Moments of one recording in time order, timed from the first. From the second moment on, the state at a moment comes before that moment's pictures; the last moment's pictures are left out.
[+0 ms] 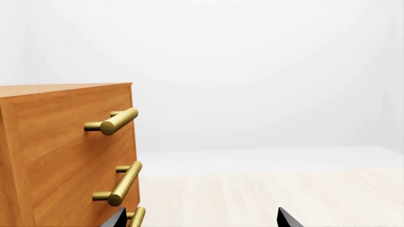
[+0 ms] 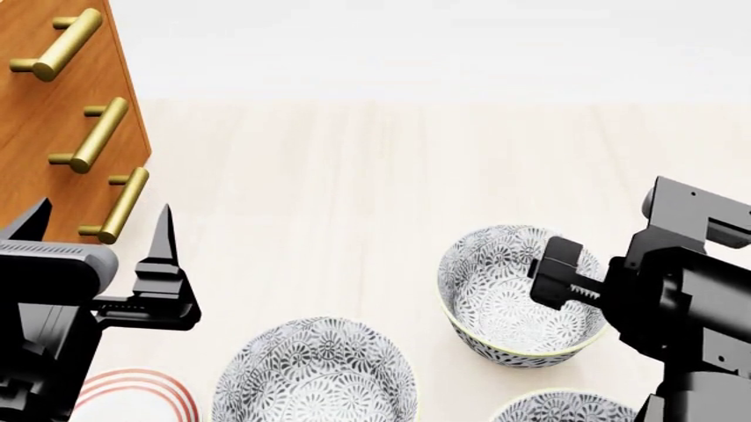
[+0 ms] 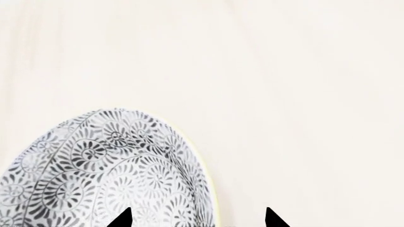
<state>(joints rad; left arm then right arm) -0.41 -0.20 0.17 0.41 -0.26 -0.60 -0.24 1.24 0.27 0.12 1.10 0.19 0.91 0.03</state>
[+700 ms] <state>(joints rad) -0.41 -0.21 0.19 0.41 -0.28 -0.60 -0.26 1.26 0.26 0.19 1.28 0.10 0.82 -0.01</state>
